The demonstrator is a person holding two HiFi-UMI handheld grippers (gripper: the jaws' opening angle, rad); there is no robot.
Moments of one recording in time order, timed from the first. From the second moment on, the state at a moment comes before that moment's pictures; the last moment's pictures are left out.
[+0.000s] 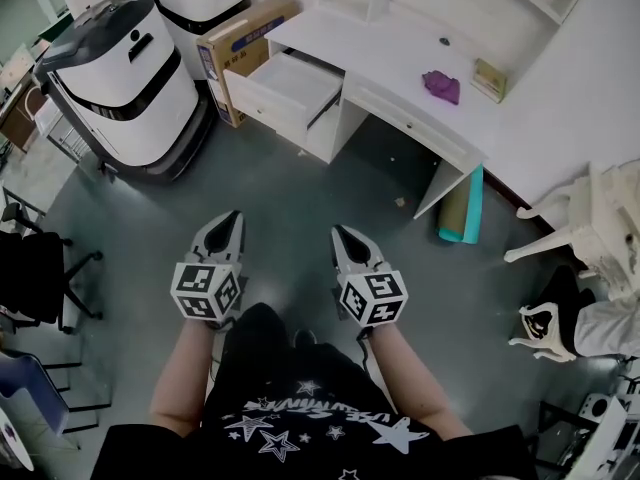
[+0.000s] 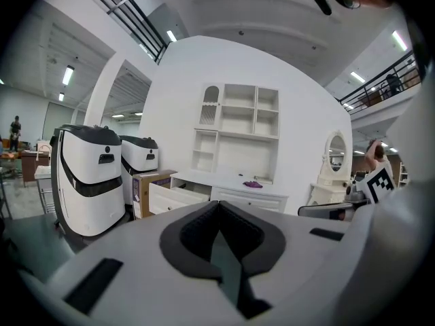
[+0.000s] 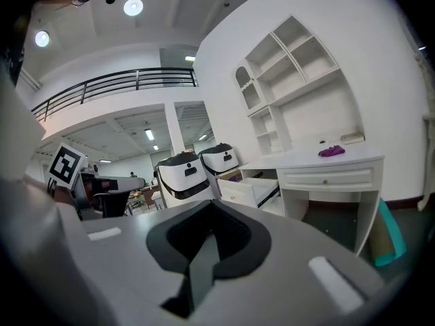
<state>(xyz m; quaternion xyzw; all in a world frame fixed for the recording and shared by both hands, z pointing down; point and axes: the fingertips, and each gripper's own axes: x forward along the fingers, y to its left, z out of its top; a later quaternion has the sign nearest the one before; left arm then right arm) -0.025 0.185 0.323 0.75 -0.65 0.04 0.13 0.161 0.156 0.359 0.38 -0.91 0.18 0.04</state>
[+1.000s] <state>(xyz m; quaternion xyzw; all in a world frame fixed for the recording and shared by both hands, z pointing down) -0.163 -0.027 0.387 0.79 -0.58 0.06 0.18 0.020 -0.038 0.396 0.46 -0.86 0.19 0.08</state>
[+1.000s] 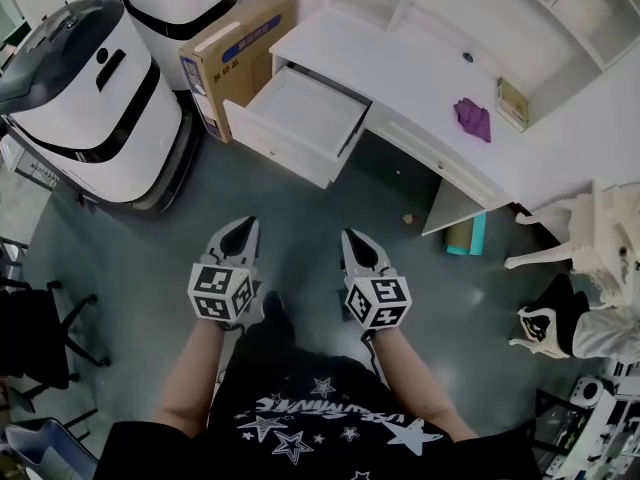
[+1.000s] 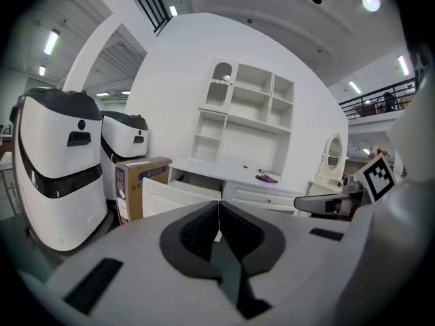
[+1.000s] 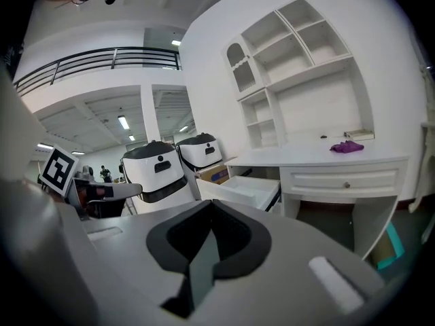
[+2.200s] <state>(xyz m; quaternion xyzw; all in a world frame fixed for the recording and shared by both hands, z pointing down) -0.193 -0.170 0.495 0.81 -0.52 0.11 0.24 -0.021 -0.124 0.497 0.53 -0.81 0.23 0.13</state>
